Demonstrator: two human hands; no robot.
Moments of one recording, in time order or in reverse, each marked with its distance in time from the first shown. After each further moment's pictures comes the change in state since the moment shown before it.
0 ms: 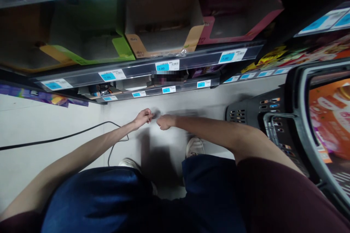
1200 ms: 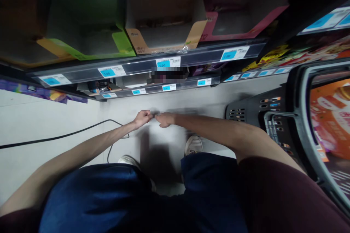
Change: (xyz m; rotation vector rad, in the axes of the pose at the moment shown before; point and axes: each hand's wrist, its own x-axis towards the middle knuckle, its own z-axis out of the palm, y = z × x) left_hand -0.011 0.000 0.003 0.213 0.102 -0.004; right_hand 0.006 0.006 0.009 -0.012 0.066 -0.011
